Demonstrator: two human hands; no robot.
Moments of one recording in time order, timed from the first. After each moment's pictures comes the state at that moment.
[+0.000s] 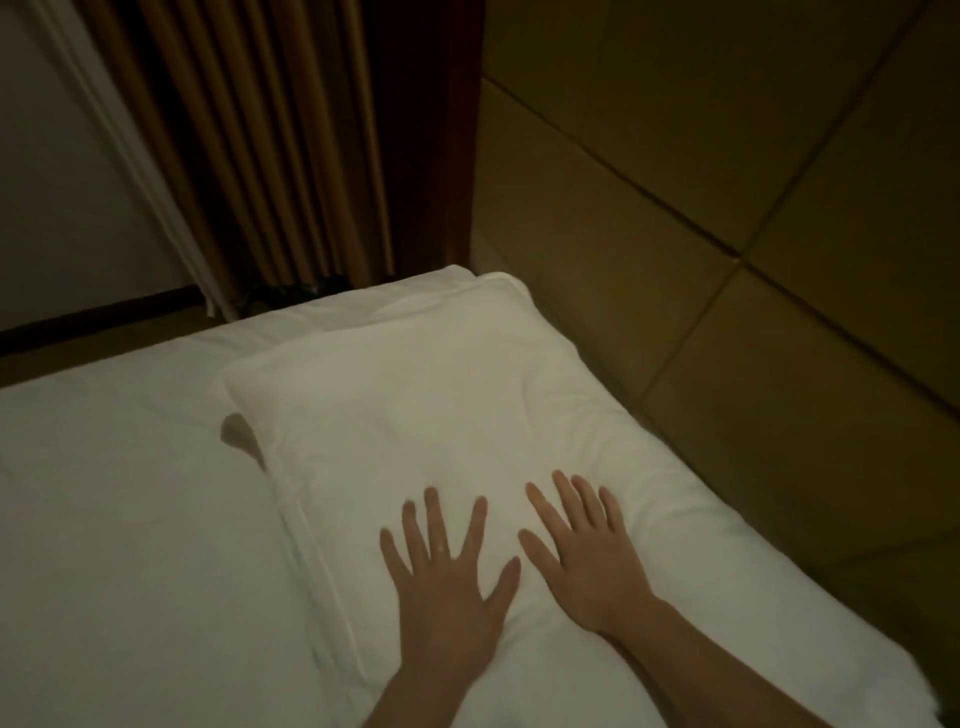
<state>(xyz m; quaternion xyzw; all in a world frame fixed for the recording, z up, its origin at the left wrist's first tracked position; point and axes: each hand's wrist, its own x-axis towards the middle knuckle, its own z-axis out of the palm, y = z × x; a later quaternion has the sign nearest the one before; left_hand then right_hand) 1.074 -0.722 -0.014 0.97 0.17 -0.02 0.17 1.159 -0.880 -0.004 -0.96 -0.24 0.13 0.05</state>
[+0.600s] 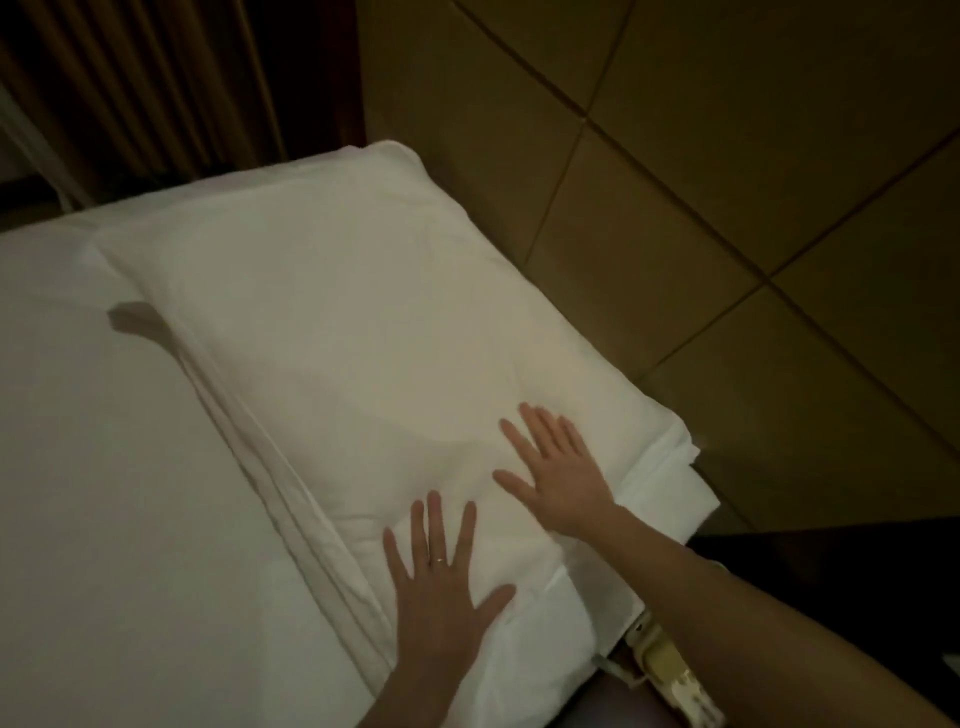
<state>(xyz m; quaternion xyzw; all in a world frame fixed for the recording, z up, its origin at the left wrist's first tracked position) 0.886 -0.849 -0.029 0.98 0.03 -0.05 0.17 1.039 -1.007 0.014 -0.96 -0.24 0.15 0.00</state>
